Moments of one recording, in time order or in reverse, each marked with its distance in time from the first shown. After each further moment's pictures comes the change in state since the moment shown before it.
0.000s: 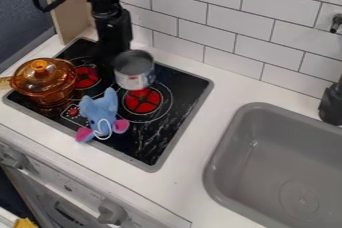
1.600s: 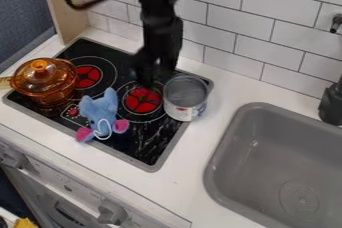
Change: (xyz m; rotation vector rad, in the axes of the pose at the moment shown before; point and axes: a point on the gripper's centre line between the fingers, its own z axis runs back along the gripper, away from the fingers) arm 0.078 -0.009 0.036 0.064 0.038 -0.194
